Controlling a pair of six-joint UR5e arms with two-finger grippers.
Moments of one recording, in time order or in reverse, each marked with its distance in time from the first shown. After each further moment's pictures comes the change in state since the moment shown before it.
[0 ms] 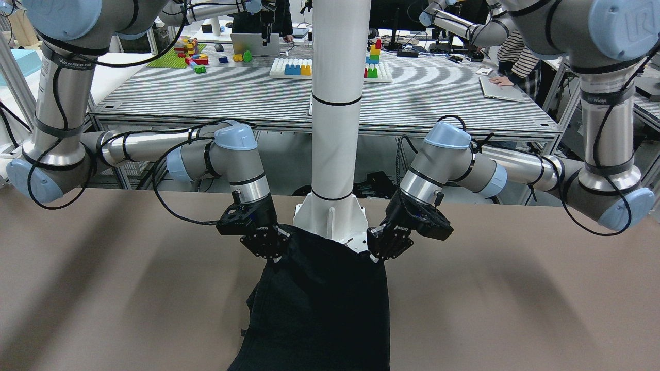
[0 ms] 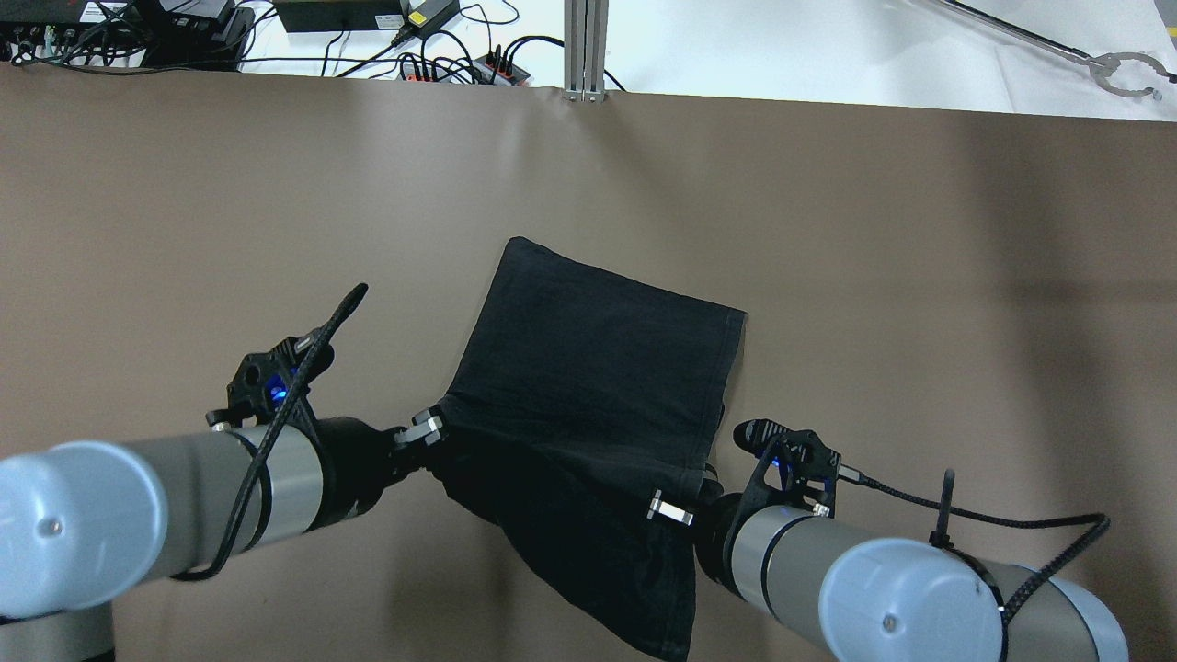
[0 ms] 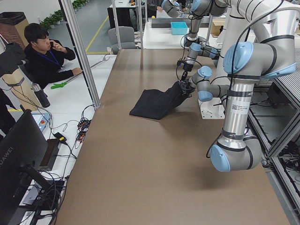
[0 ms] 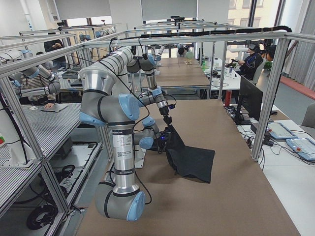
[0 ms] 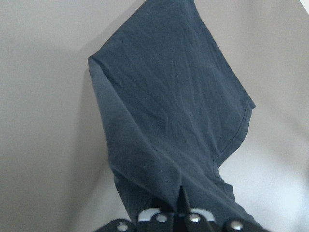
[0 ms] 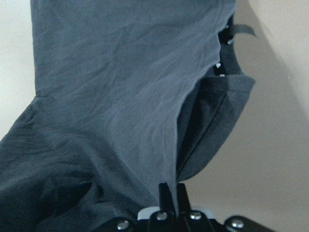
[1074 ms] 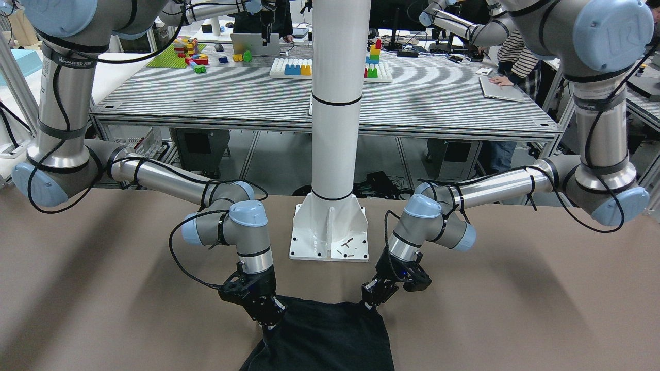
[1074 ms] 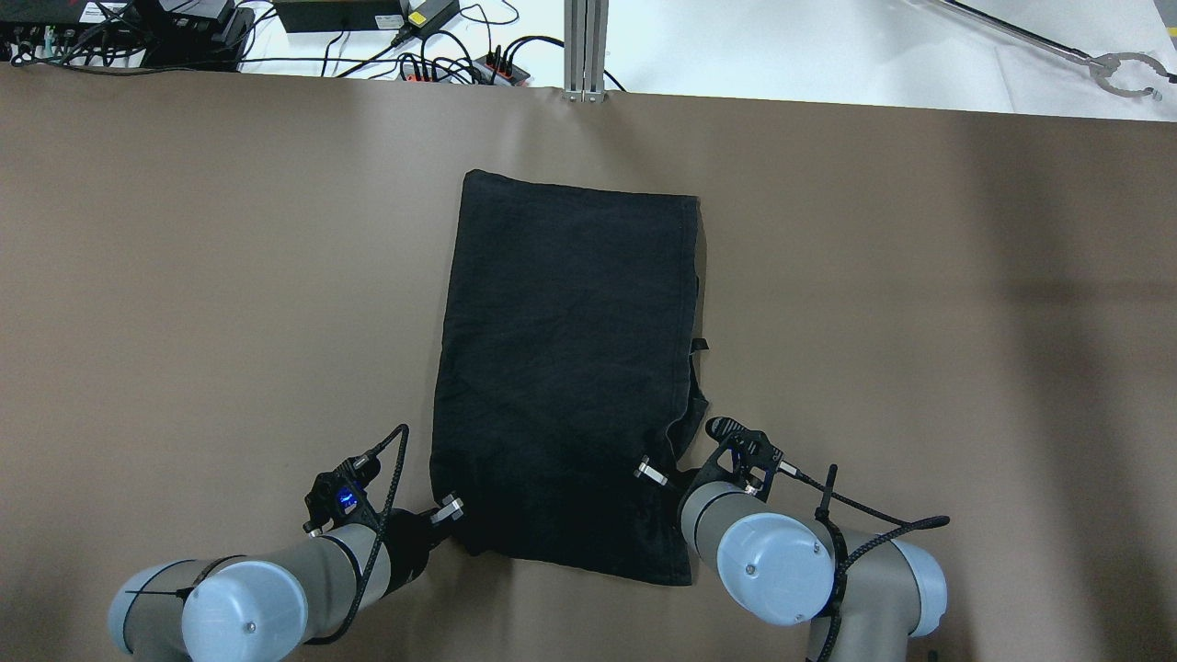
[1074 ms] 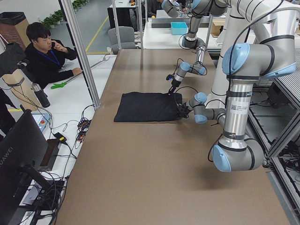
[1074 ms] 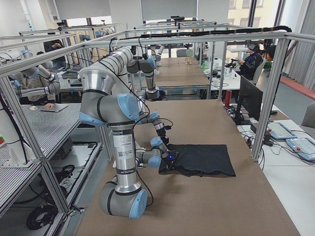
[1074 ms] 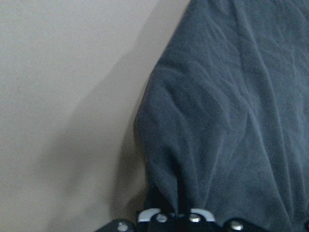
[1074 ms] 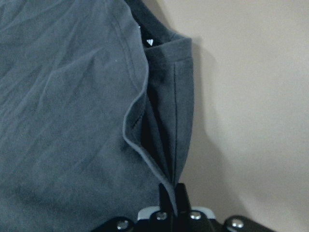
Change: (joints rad) left arm 0.177 0.088 0.420 -0.475 0.194 -0.193; right arm 0.011 0.048 -0.442 0.321 -0.106 0.145
